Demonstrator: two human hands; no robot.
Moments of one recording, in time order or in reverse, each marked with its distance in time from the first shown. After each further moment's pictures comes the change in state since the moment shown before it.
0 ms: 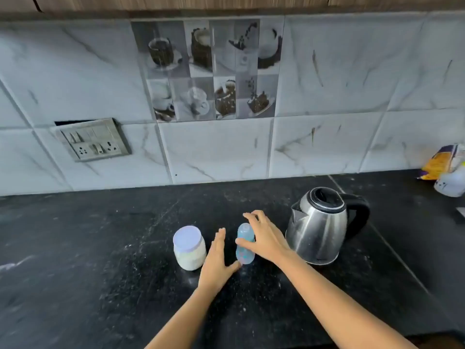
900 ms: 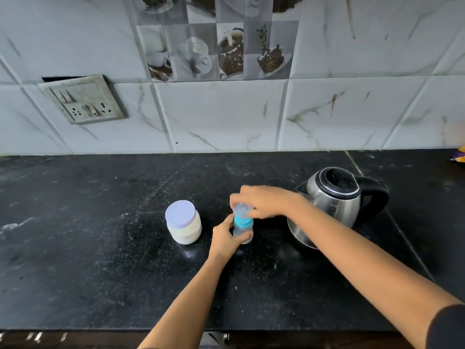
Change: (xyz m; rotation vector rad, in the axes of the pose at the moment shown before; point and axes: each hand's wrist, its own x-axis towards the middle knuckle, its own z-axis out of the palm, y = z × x) left_hand 0.029 0.017 0.037 -0.345 0.082 -0.187; right_hand 0.053 0.008 -0.062 -0.155 -0.541 -0.446
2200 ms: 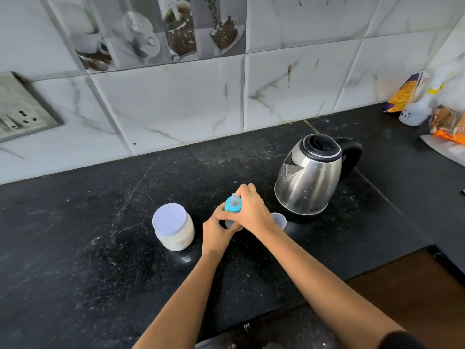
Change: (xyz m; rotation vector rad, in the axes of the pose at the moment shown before) left_hand 0.012 -0.022 -0.026 -0.034 -0.128 0.157; right_hand 0.032 -0.053 0.100 0.551 0.734 0.768
